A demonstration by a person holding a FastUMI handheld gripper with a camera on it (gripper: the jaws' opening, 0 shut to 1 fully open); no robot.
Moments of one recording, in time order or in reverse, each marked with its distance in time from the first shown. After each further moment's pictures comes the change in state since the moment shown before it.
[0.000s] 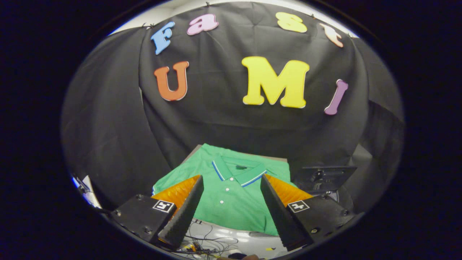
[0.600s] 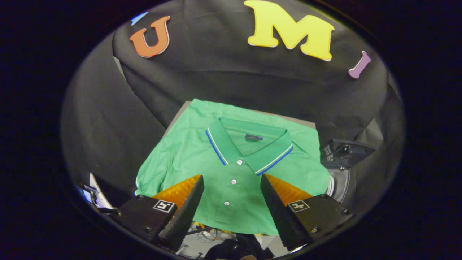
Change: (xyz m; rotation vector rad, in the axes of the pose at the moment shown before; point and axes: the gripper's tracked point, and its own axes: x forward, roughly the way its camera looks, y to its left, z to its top) arm 0.097 0.007 -0.041 0.043 0.469 -0.026
